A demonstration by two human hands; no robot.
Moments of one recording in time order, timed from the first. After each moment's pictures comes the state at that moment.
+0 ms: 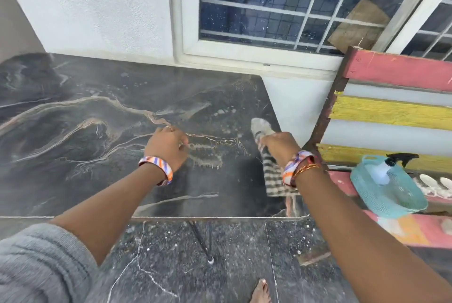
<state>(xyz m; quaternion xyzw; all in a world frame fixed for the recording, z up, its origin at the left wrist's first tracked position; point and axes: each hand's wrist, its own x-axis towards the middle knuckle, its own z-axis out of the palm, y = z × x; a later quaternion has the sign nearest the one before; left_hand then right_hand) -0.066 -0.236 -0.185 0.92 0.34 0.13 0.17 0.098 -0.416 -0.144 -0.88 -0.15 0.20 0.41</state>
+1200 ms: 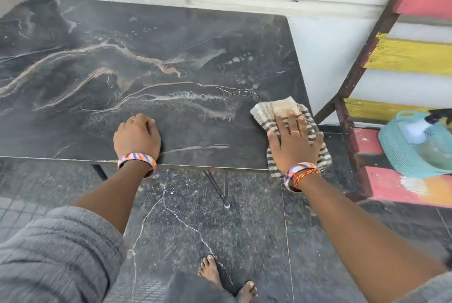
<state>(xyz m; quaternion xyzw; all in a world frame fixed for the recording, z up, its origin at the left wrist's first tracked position) -0.147 -0.259 -0.236 0.81 0.54 0.20 0.11 0.055 -0.468 -0.235 -0.94 -0.31 0.09 0.06</state>
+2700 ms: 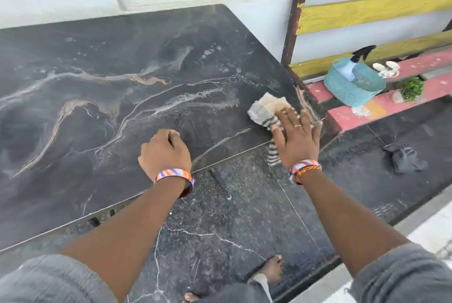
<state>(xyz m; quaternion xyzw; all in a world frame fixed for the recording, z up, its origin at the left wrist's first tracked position) -0.170 -0.240 -0.225 0.80 0.45 0.18 0.35 -0.055 -0.453 -0.254 -0.99 -0.12 -0.02 0.11</state>
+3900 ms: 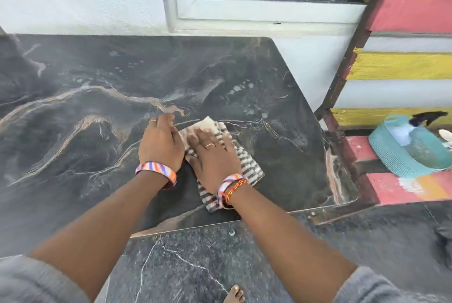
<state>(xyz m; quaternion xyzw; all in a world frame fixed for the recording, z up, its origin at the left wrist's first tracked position) -0.093 -0.190 -0.200 0.86 0.39 0.20 0.26 -0.031 -0.286 -0.232 -0.87 -0.48 0.07 0.10</state>
